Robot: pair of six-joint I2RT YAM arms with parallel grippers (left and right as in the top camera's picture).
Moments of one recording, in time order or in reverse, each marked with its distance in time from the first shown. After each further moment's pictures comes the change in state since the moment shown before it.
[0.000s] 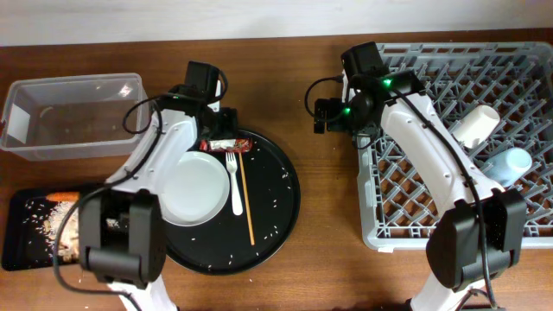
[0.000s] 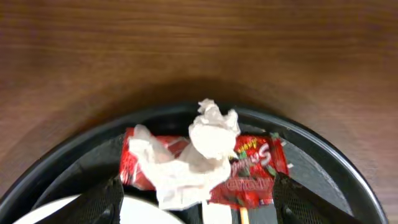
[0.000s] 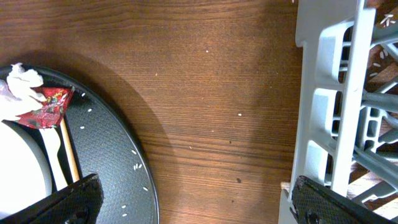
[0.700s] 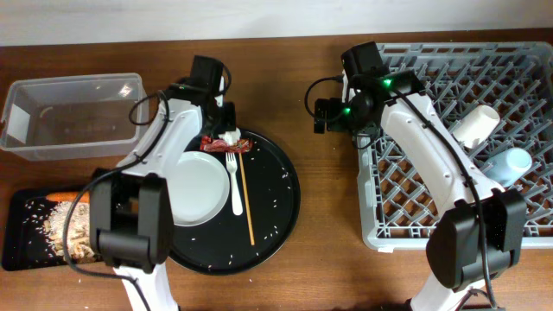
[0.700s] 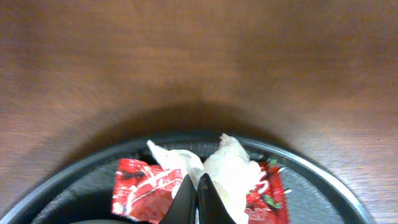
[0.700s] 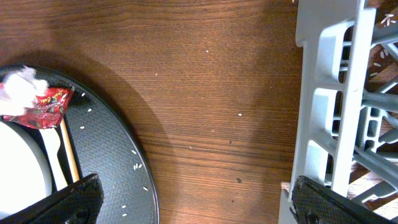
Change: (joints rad) left arm -0.001 0.090 0.124 -0.037 -0.002 -0.007; right arm 0.000 0.000 0.000 0.000 0.000 0.000
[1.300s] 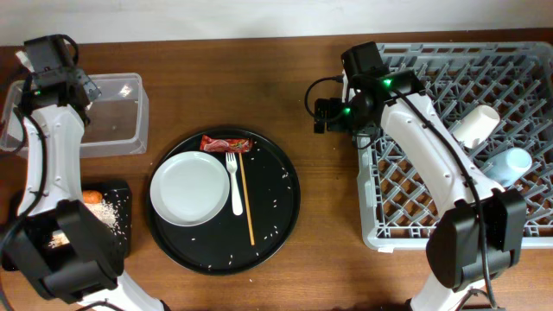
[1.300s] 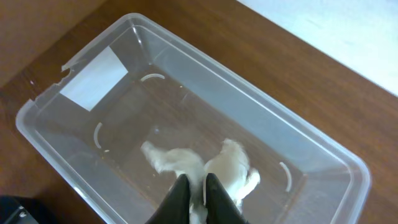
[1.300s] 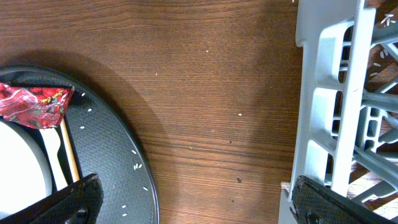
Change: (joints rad) left arm 0.505 -0.129 0.056 0.168 -0.308 -0.058; right arm 0.000 0.000 0.000 0.000 0.000 -0.001
